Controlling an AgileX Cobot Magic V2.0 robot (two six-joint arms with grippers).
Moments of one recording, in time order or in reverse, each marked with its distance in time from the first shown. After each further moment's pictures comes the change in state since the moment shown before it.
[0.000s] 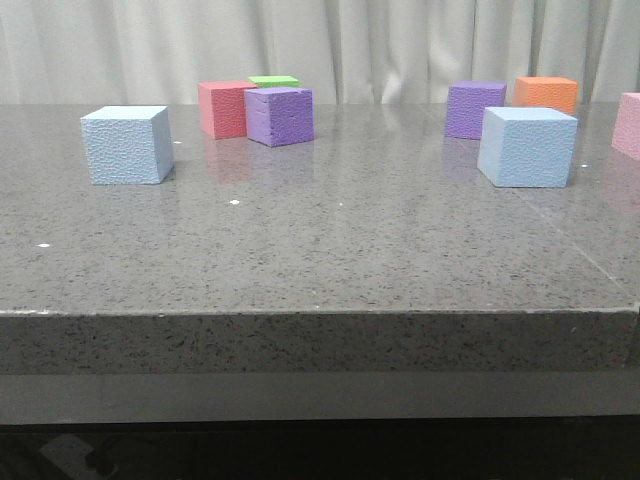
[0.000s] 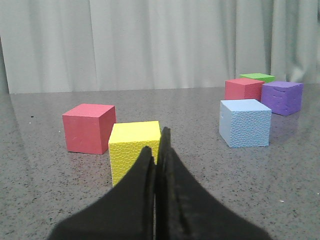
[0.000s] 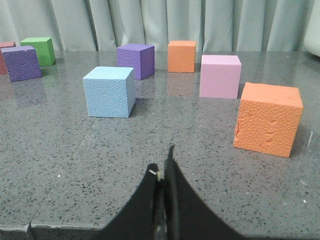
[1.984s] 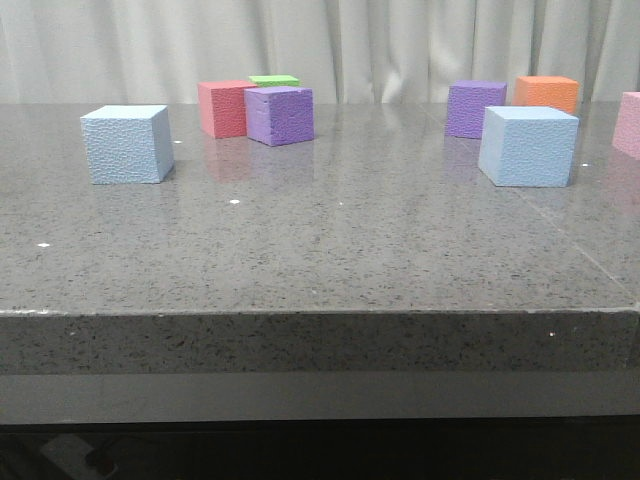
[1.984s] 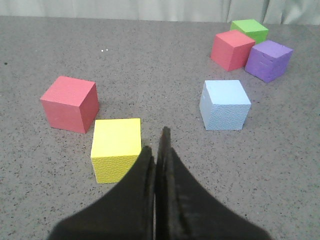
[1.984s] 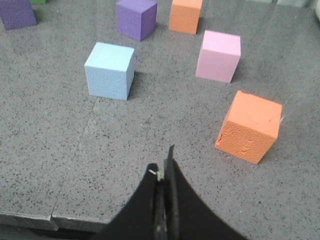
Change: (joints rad) left arm 0.000 0.583 -0.742 -0.080 0.625 -0.002; right arm 0.000 0.460 -0.669 -0.103 0.597 -0.002
